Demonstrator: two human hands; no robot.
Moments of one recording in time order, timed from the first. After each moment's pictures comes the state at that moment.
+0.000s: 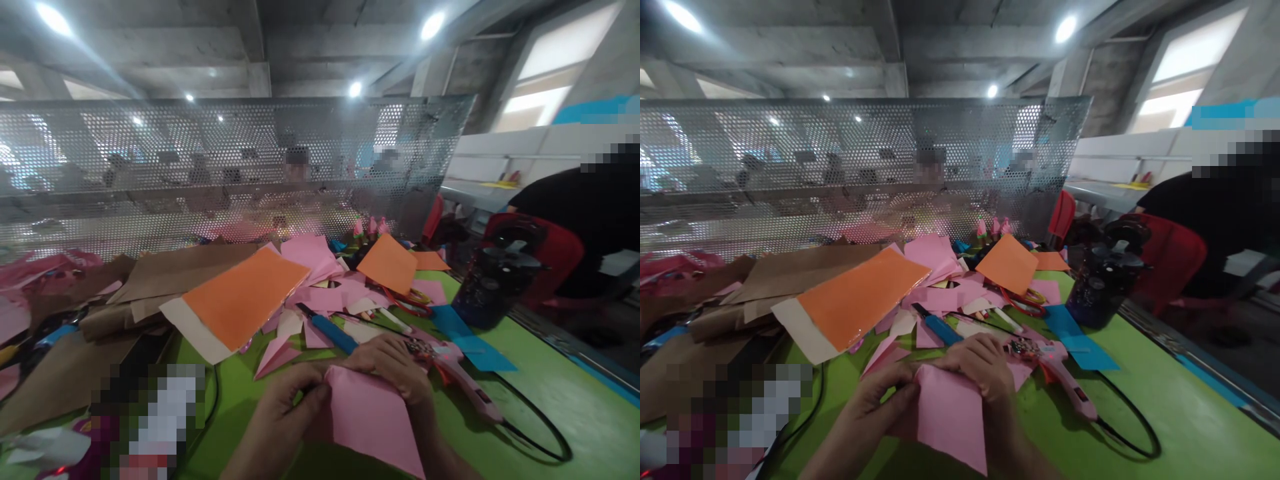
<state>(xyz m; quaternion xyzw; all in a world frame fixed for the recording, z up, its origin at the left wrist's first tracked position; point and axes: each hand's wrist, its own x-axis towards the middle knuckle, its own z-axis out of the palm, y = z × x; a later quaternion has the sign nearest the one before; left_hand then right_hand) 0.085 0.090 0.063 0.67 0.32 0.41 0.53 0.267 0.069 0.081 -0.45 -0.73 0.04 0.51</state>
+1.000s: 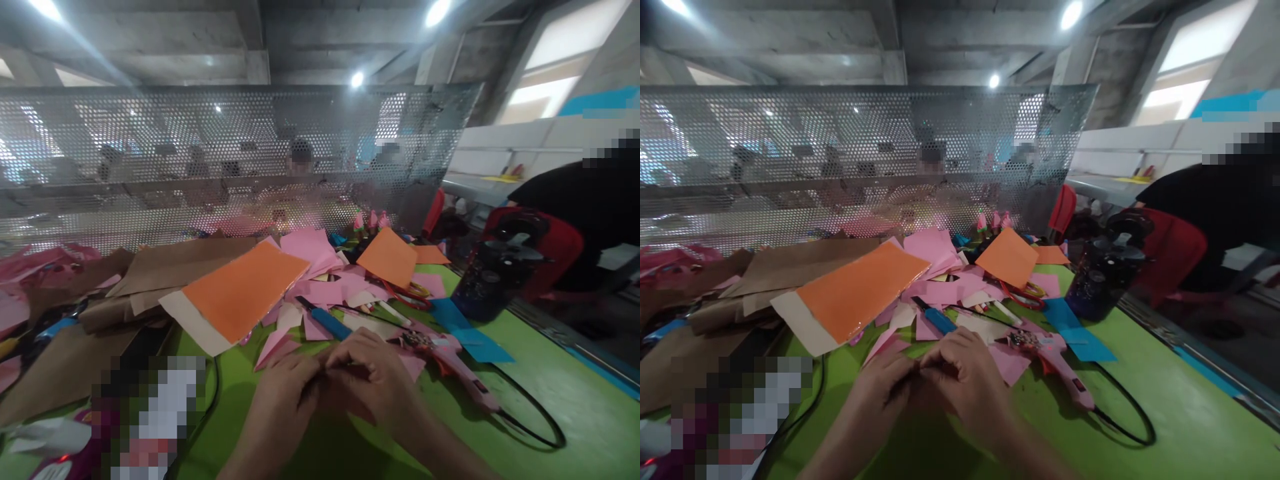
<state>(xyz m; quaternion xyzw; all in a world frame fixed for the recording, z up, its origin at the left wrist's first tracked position) 0.084 0.095 0.054 0.81 0.39 0.33 0.29 0.261 0.077 0.081 -0.46 -0.76 0.16 0.42</state>
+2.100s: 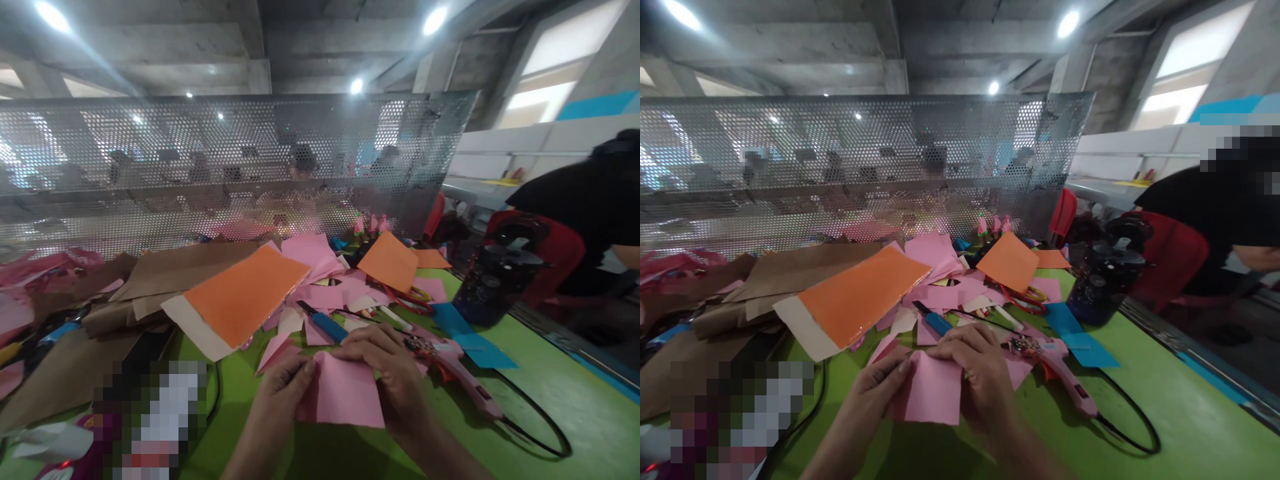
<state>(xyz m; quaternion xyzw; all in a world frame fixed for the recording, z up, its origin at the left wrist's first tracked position) 0.089 0.094 0.057 0.51 0.39 0.44 0.62 0.264 0.077 0.083 -0.45 -0.75 0.01 0.48</state>
